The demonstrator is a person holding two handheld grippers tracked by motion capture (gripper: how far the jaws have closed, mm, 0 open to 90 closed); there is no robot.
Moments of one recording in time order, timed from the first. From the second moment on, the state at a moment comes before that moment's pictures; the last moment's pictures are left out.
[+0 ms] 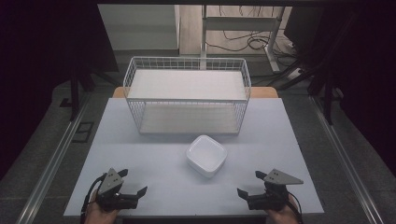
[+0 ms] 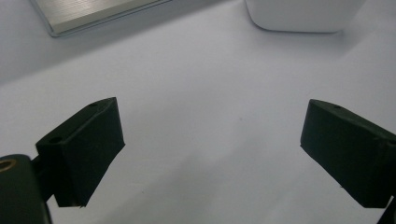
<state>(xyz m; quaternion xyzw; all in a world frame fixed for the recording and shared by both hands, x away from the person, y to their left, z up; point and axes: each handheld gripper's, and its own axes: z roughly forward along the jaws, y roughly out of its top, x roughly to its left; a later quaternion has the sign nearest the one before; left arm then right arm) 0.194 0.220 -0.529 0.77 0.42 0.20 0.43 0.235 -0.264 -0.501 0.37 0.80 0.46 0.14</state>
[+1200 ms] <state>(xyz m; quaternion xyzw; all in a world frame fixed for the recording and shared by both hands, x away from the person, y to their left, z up) 0.245 0.193 -0.515 0.79 0.37 0.14 0.46 0.254 -0.242 -0.490 0.38 0.81 0.42 0.13</state>
